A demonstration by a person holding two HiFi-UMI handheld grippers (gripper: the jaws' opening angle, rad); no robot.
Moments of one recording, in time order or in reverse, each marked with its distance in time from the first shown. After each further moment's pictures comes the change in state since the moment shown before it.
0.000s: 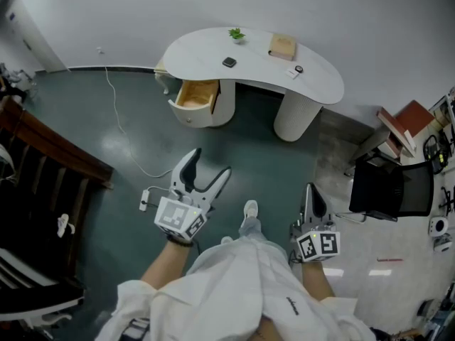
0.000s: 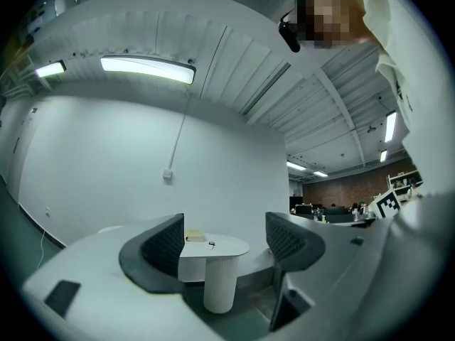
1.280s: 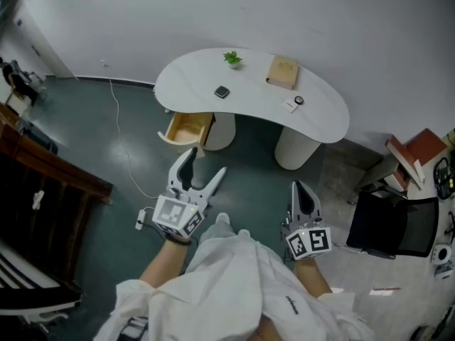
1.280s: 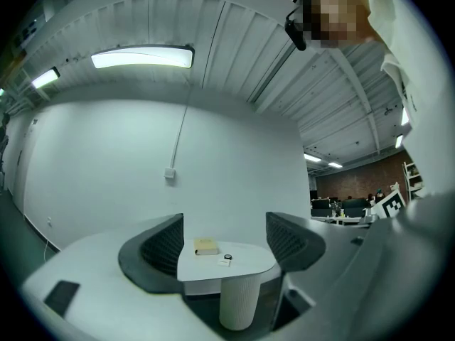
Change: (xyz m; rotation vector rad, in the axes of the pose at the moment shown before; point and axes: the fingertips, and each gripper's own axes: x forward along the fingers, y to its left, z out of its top) left arm 0.219 0.056 0.007 0.051 0.012 0.098; right arm 0.199 -0.118 0.023 0.060 -0.017 0.159
